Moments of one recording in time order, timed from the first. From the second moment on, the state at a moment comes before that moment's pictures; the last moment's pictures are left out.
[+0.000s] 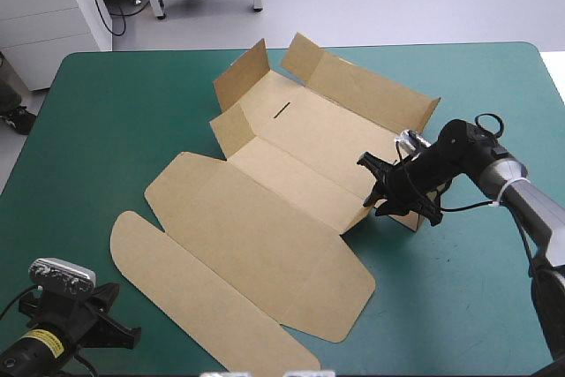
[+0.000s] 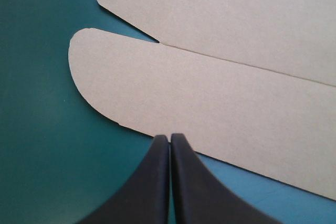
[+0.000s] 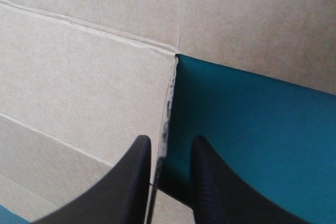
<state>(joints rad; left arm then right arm) -0.33 0.30 -0.49 0.07 0.96 -0.03 0.19 1.63 -1.15 0.56 0.99 0.41</state>
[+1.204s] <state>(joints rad) -0.33 0.30 -0.49 0.07 0.96 -0.03 0.19 1.63 -1.25 0.42 1.05 0.28</state>
